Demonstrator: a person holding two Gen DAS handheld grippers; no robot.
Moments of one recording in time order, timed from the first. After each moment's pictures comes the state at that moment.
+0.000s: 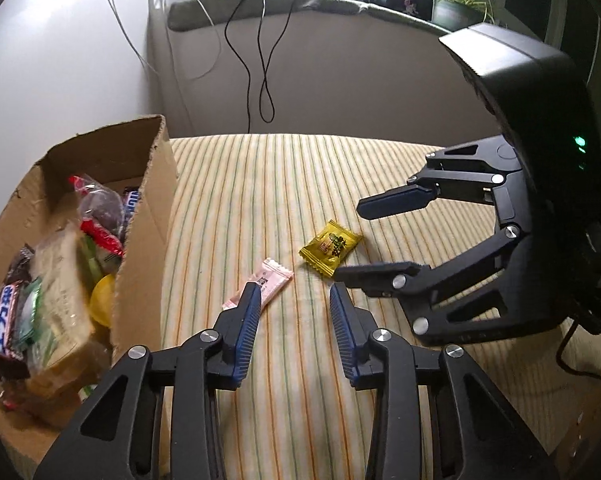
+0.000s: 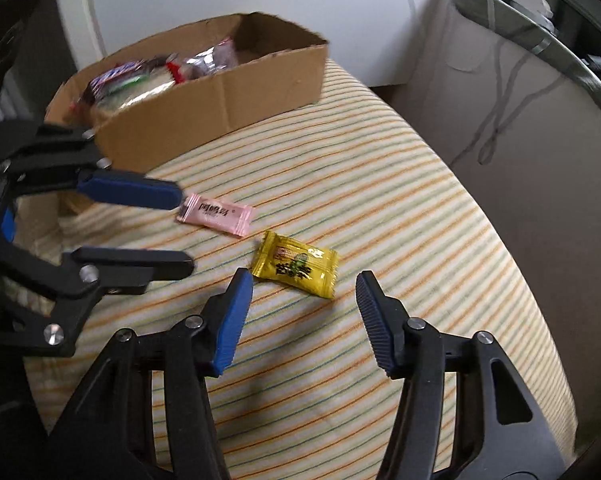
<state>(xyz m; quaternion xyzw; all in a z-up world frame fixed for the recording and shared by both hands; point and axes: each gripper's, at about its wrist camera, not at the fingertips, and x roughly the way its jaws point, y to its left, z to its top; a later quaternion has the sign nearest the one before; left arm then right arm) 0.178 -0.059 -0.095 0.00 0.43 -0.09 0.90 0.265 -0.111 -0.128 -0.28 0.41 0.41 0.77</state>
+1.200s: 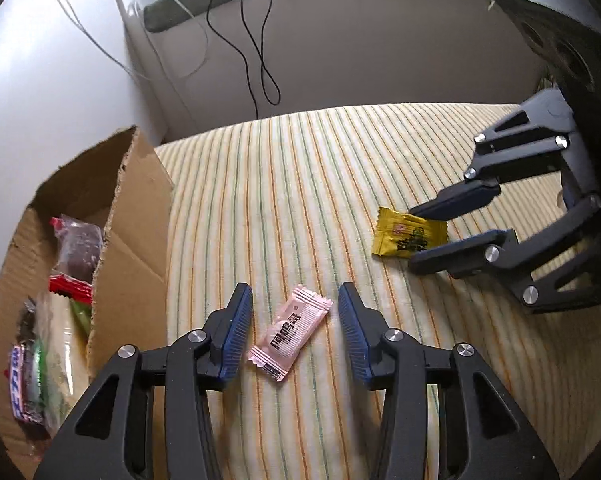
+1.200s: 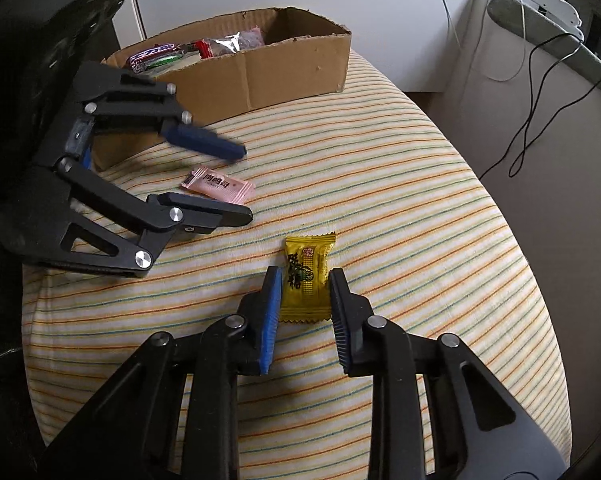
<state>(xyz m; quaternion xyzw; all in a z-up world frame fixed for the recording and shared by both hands) 0.220 -0.088 -0.119 0.10 0.46 -0.07 0.88 0.274 -0.140 -0.138 -0.27 0.40 0.47 0.74</state>
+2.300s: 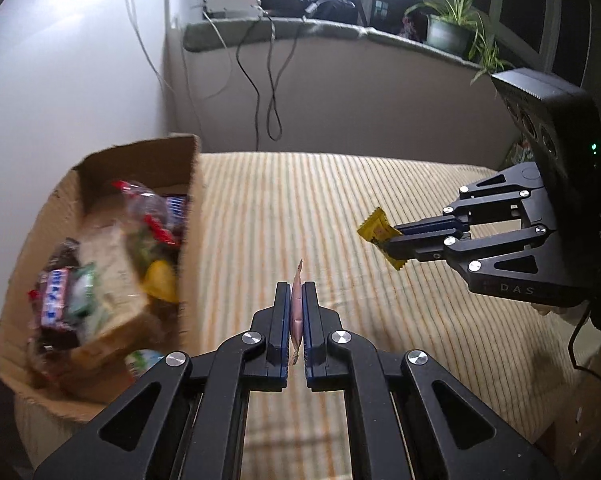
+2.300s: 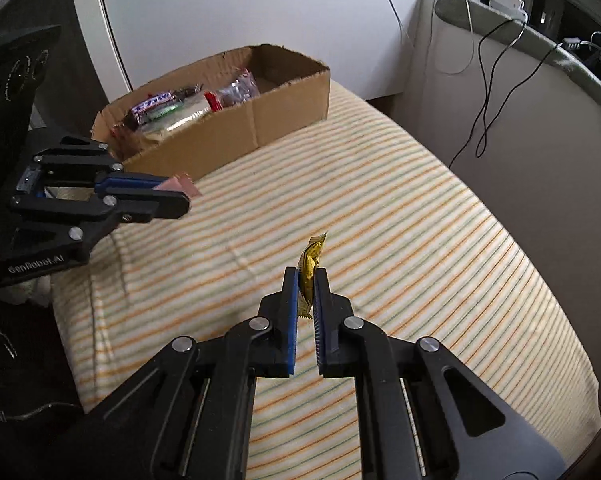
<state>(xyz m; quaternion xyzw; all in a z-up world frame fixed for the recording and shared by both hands) 0.132 -0.031 -0.069 0.00 0.40 -0.09 0.91 0.230 -0.135 -0.093 -0.20 0.40 0.41 0.79</state>
